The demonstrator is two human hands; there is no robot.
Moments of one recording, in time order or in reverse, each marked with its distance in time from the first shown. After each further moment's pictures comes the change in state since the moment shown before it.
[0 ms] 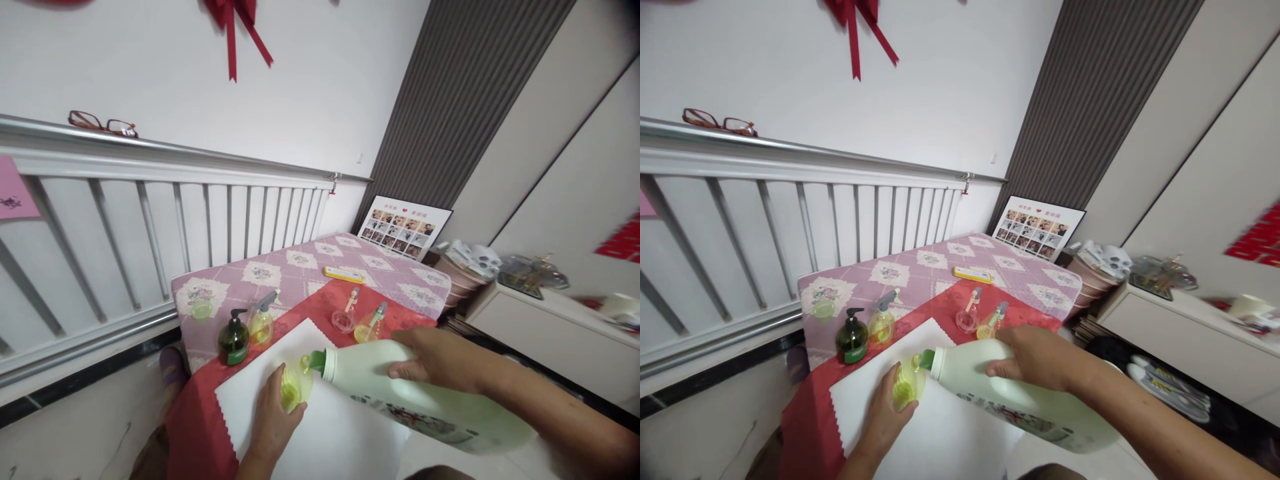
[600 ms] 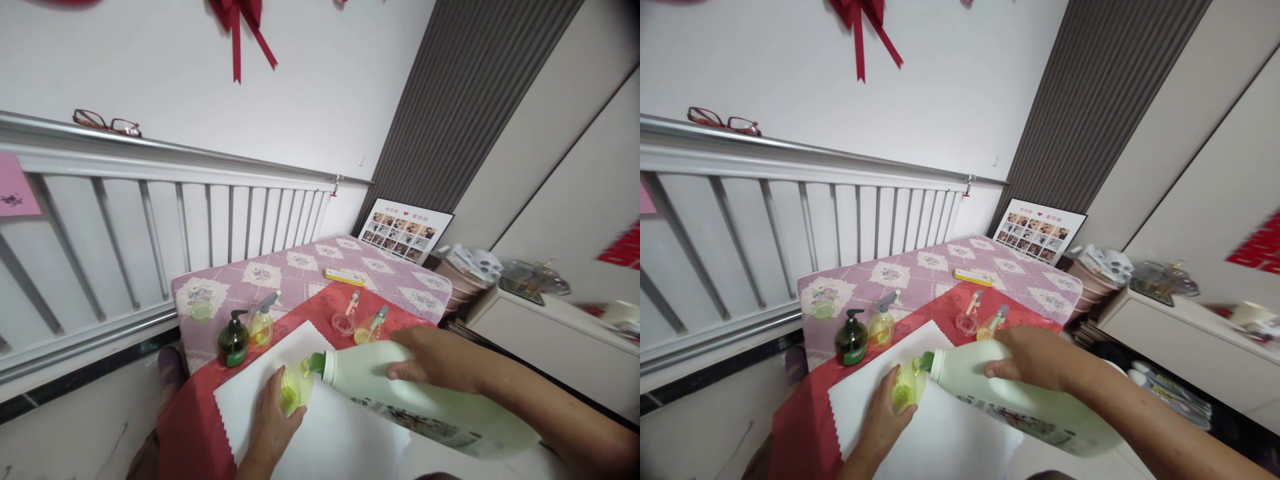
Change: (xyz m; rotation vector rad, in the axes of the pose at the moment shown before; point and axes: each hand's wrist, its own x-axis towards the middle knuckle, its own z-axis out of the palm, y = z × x) left_hand -0.001 0.003 0.000 0.005 -0.009 -0.009; right_hand 0.006 0.001 -0.004 0.010 0.000 -0.019
